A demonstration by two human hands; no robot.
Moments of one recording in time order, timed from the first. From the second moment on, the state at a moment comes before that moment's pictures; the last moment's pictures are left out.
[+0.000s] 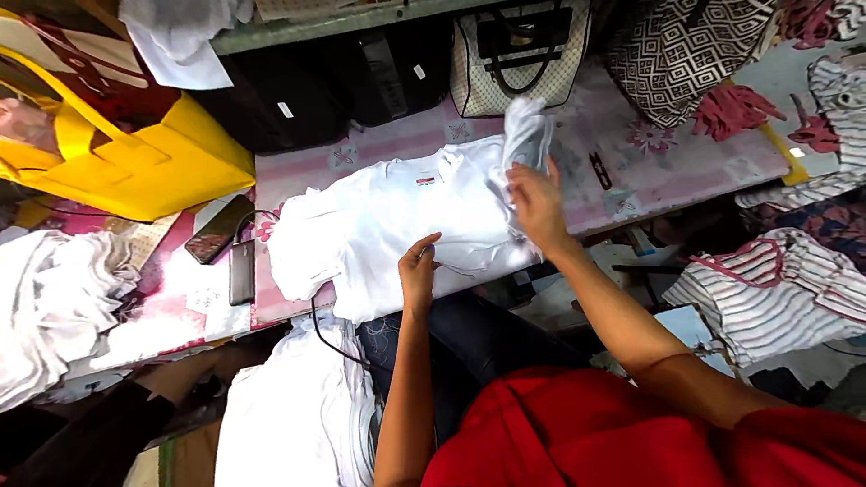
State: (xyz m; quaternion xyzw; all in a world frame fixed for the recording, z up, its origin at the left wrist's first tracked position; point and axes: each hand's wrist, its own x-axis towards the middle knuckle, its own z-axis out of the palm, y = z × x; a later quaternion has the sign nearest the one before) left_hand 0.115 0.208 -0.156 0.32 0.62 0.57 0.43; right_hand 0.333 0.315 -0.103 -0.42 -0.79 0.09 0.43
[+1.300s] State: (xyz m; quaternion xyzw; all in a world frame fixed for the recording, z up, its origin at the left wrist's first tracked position) left_hand 0.112 0.196 -0.168 0.22 0.47 0.67 0.52; right_hand 0.336 0.307 -0.065 -0.52 -0.73 0.17 0.42
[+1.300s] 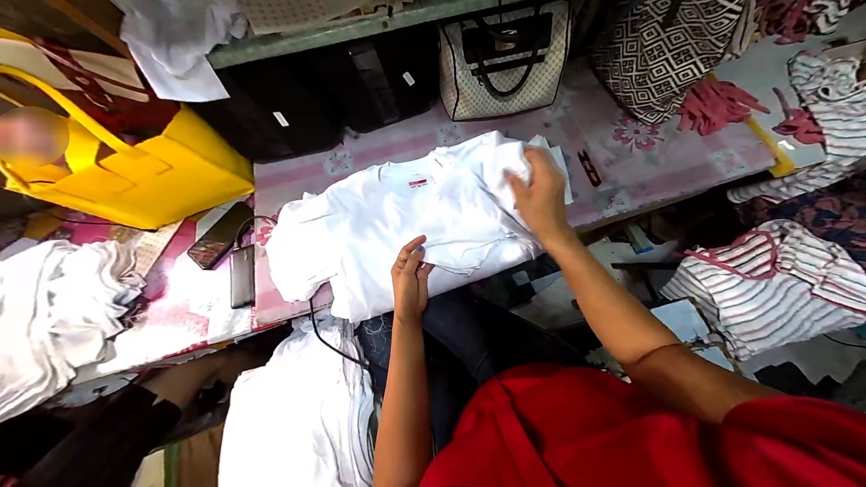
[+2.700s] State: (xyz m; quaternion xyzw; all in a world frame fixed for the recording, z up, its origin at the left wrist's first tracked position) left_hand 0.104 0.191 -0.137 0.43 0.75 0.48 0.11; right_hand 0.332 0.295 -0.121 -0.31 -0.83 0.20 0.43
